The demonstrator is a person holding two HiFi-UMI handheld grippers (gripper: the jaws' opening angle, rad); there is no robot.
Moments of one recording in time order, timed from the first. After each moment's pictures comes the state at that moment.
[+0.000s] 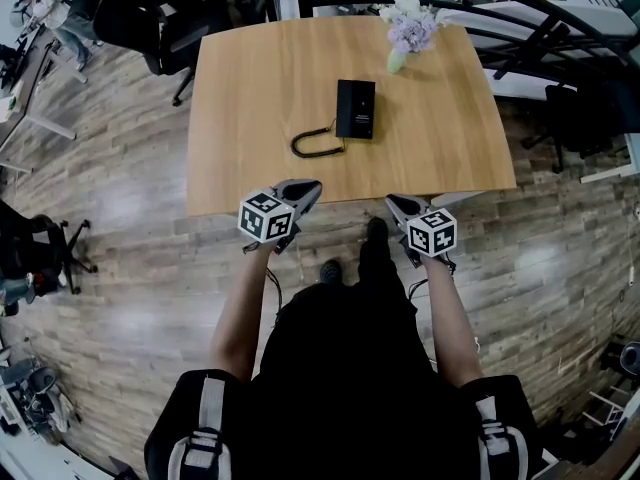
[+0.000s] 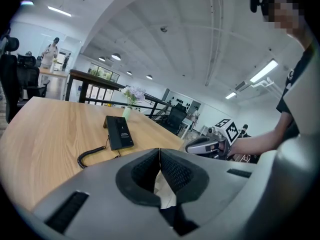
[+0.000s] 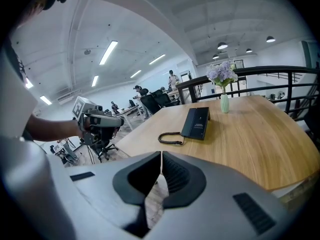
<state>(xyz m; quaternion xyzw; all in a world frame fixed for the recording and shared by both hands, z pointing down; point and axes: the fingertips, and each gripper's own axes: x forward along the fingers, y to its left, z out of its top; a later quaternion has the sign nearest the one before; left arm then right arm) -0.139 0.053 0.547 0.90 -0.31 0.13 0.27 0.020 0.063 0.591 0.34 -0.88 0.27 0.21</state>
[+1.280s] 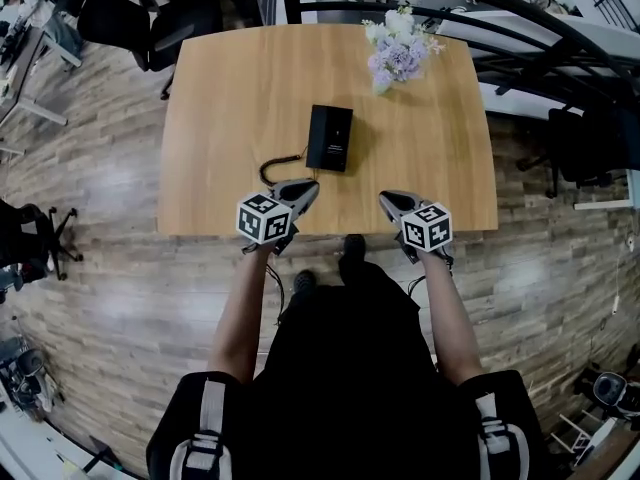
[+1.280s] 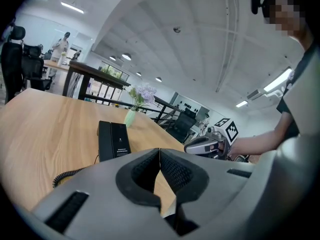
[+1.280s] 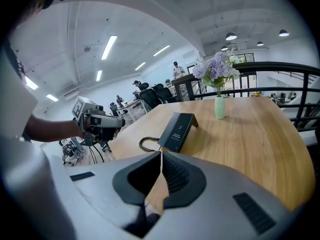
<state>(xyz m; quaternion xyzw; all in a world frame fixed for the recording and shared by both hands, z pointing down) -0.065 -0.072 0.563 0.88 -0.35 0.11 0.31 0.085 -0.078 0.600 0.28 -0.89 0.28 0.25</state>
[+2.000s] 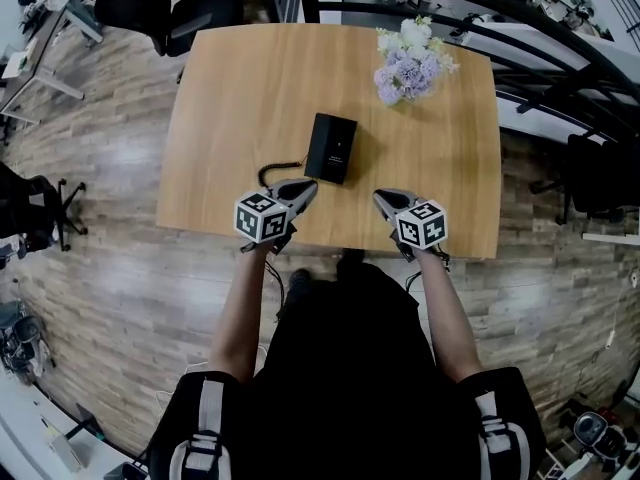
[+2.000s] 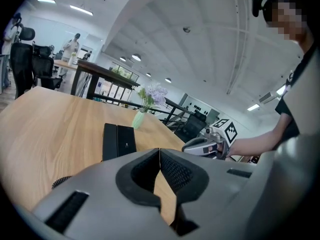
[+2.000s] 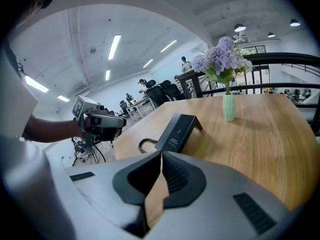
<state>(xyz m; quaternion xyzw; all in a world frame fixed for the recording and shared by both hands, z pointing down) -0.062 -0.114 0.569 0.85 -0.40 0.11 0.33 0.074 -0.134 0.615 0.21 -0.90 0.28 0.25</state>
